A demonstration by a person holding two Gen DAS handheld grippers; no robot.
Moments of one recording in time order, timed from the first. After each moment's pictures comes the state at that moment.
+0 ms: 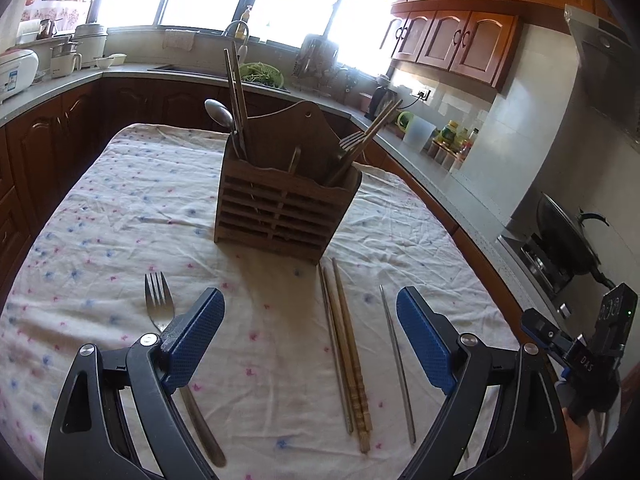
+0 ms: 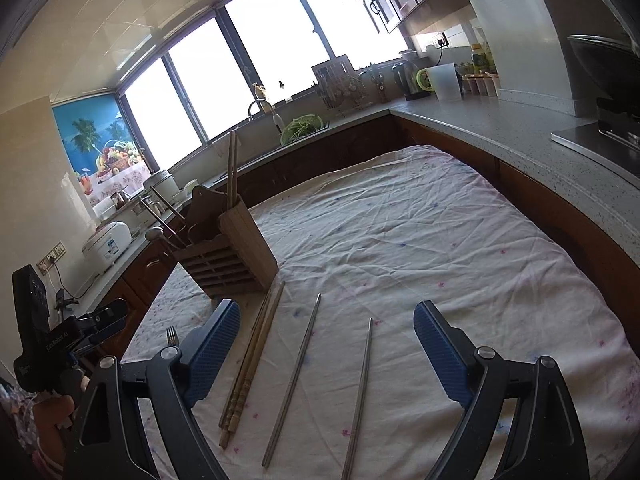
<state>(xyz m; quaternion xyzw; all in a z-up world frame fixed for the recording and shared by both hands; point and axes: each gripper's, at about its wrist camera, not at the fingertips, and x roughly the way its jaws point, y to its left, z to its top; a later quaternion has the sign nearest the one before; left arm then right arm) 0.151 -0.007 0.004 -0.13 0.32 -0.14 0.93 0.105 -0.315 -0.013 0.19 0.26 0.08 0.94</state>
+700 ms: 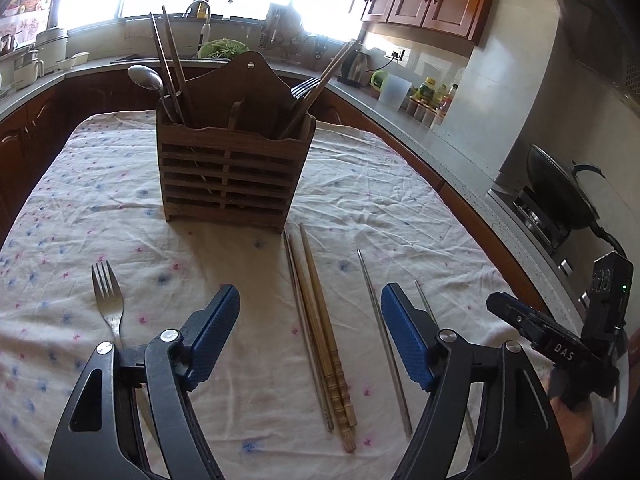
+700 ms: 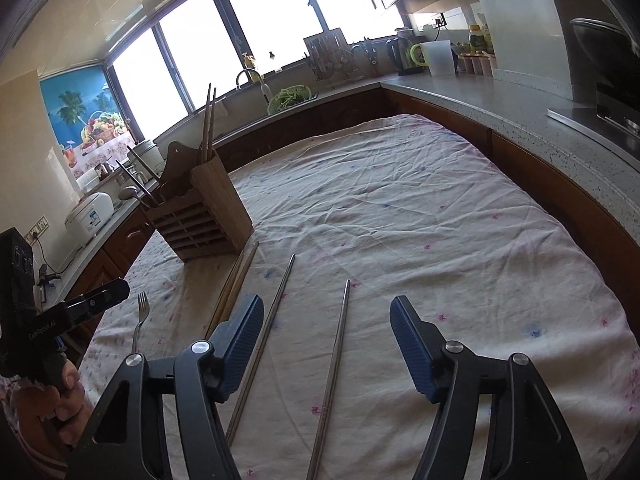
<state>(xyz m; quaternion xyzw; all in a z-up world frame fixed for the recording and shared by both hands) 0.174 -0.054 -0.015 -0.07 0.36 -0.19 0.91 0.117 -0.309 -0.042 0.16 0.31 0.07 0.93</state>
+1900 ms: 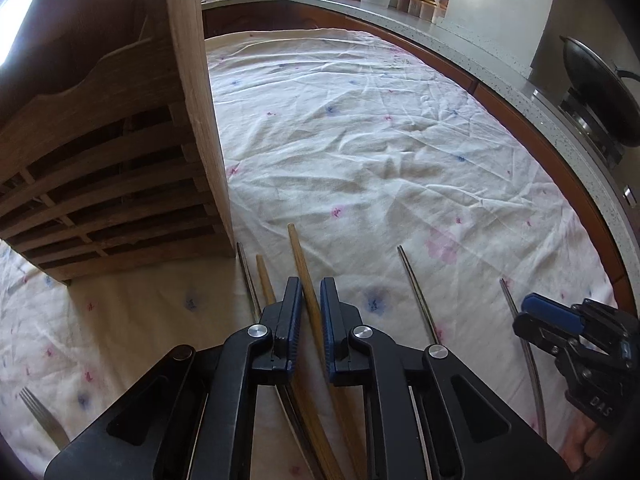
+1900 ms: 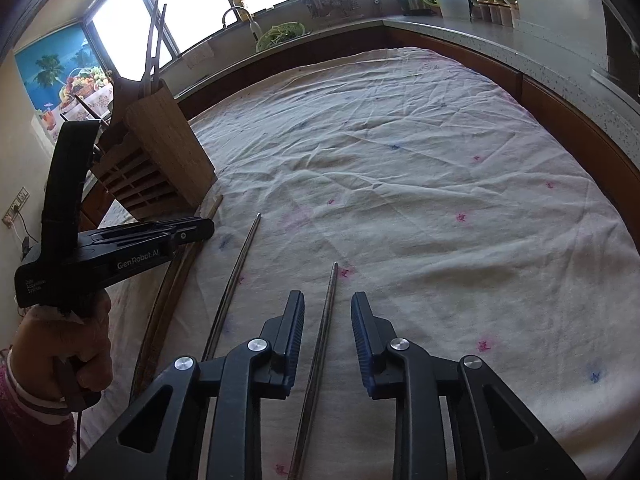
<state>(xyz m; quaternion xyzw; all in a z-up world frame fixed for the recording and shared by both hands) 0.295 -0.139 -0.089 0.07 0.47 -0.20 0.86 0.193 -0.301 -0.092 0.13 0.42 0.07 0.89</state>
